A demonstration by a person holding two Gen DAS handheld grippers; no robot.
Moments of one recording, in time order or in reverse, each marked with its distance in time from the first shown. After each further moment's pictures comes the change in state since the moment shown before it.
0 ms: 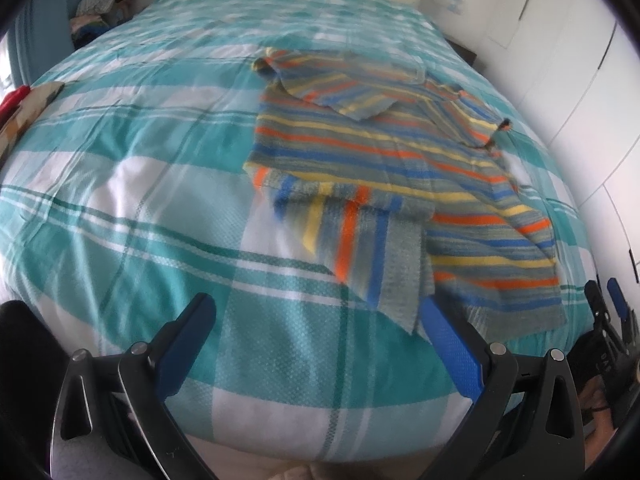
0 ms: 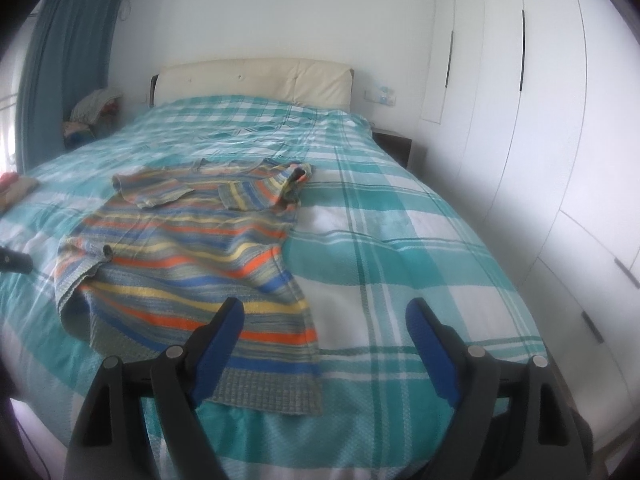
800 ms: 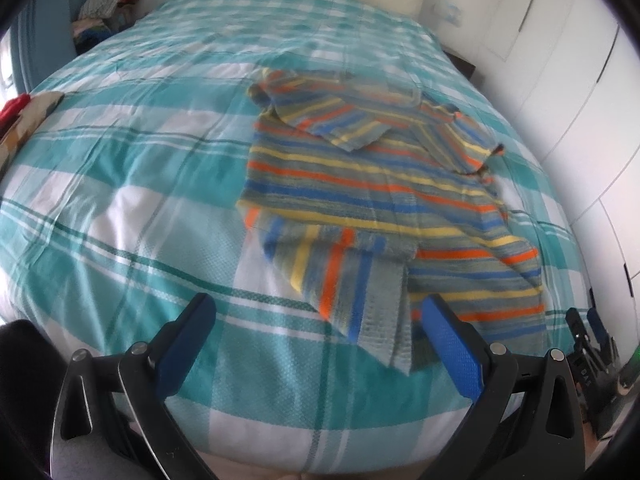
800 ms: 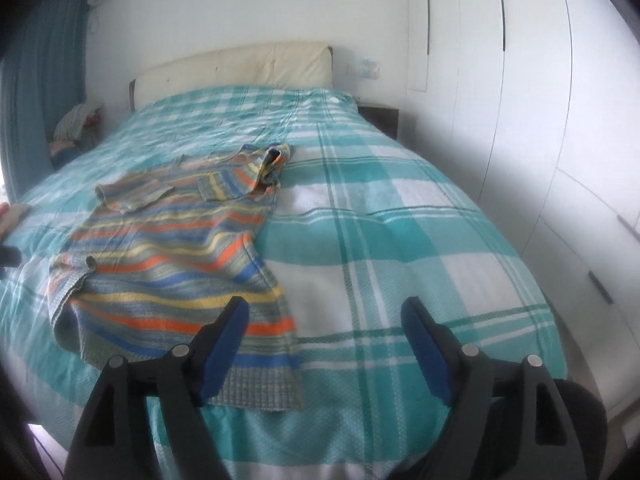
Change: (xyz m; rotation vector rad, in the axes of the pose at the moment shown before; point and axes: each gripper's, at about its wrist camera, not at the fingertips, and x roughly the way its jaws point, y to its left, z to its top) left arm -0.013 -0.006 0.028 -0.019 -0.040 -0.005; right arm 0.014 -0.023 -0.001 0.103 0.078 -0.013
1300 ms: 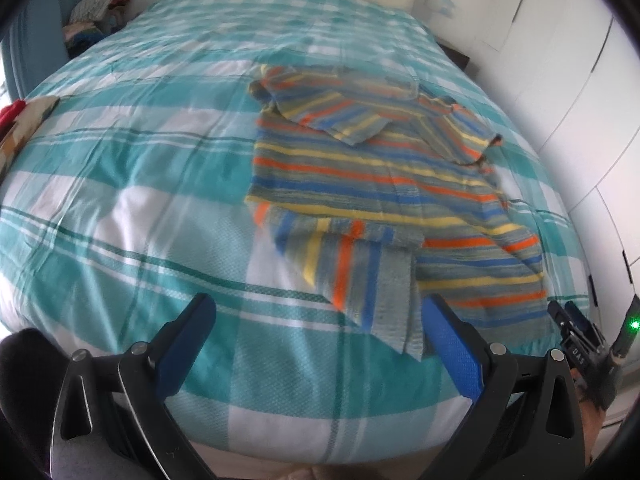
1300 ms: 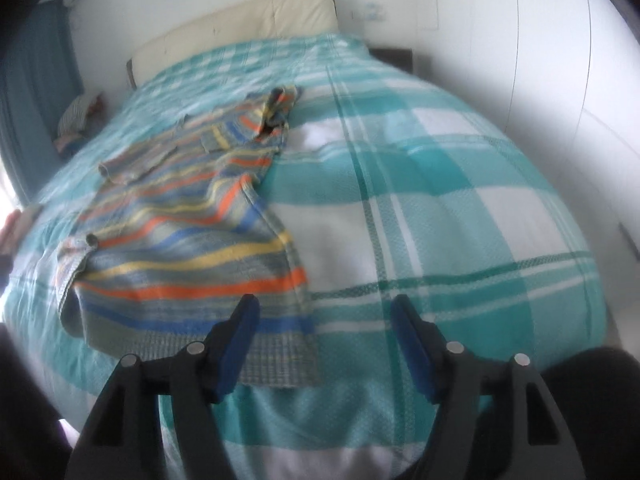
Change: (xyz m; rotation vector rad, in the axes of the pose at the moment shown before) left arm -0.003 0.007 0.000 0.031 0.025 -0.019; right arm 0.027 -0.005 -0.010 0.047 0.150 0.078
